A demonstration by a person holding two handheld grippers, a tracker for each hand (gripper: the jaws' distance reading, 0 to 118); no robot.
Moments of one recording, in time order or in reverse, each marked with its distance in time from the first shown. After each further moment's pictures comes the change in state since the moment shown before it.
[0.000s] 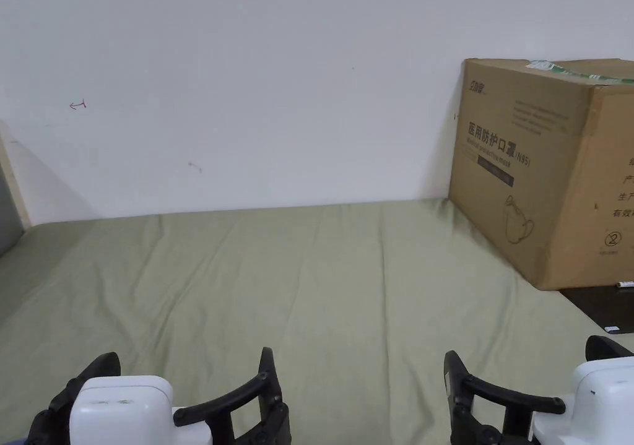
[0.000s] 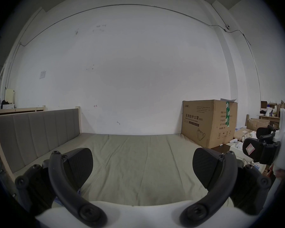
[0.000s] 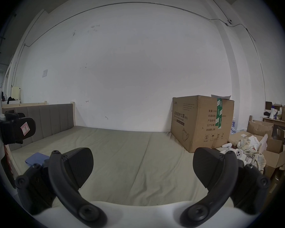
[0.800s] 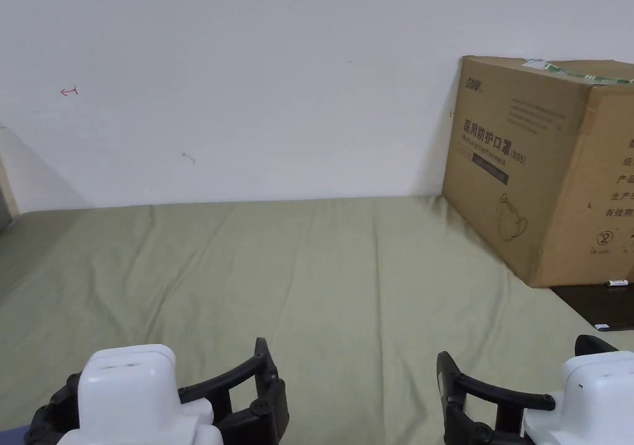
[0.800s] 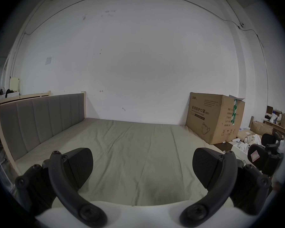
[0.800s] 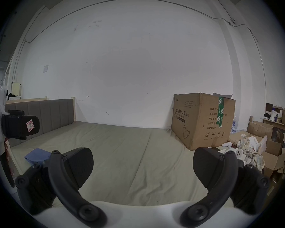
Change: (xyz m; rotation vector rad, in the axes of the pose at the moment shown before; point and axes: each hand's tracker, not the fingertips) left arm -0.001 0.004 -0.011 -0.133 0.057 0.063; right arm -0.007 -0.002 -0.002 -0.039 0.006 0.023
